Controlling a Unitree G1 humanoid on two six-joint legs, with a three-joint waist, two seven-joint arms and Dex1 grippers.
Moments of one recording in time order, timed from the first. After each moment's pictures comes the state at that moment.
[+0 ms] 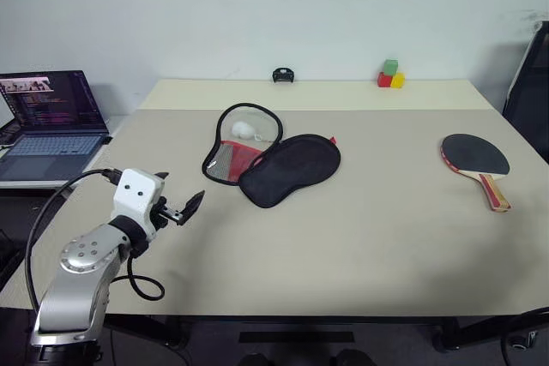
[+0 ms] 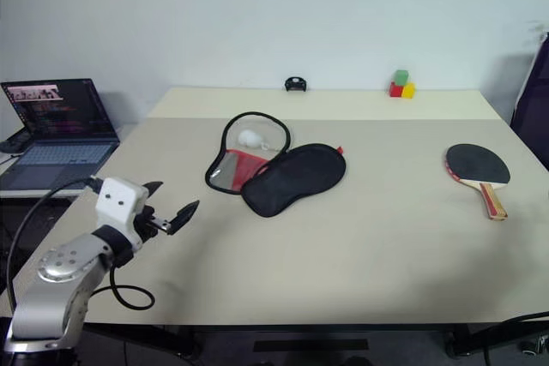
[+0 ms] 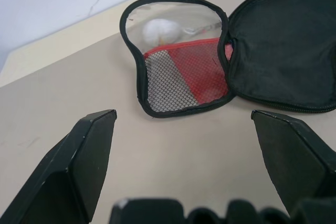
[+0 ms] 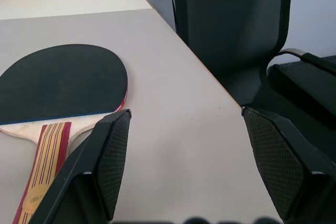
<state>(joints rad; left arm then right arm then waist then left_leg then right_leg) -0.09 0.64 0.28 -0.26 -0.26 0.39 -0.51 -0.67 -1.01 -0.48 1.22 0.26 -0.02 0.50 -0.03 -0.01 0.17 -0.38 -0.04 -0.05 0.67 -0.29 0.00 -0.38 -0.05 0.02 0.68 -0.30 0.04</state>
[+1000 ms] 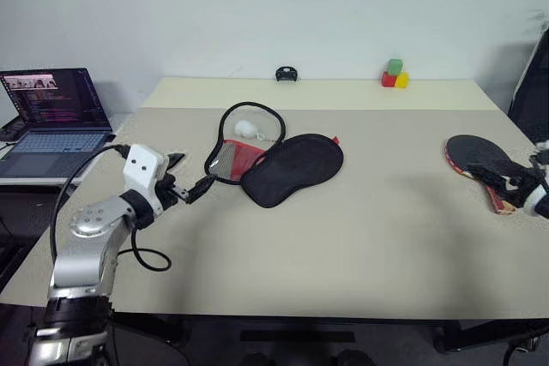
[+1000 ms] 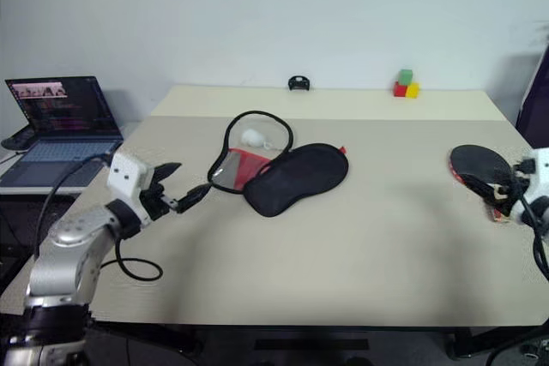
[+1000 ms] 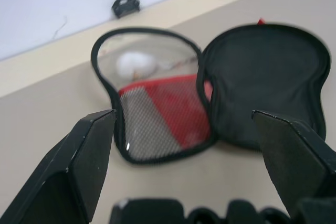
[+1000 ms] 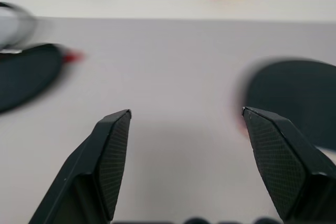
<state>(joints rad) -0.38 0.65 0.23 0.05 -0.33 0.31 -0.74 -0.37 -0.82 -0.41 0.14 0.56 0.61 0.74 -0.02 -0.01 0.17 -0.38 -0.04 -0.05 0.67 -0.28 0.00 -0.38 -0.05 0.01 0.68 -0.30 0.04</state>
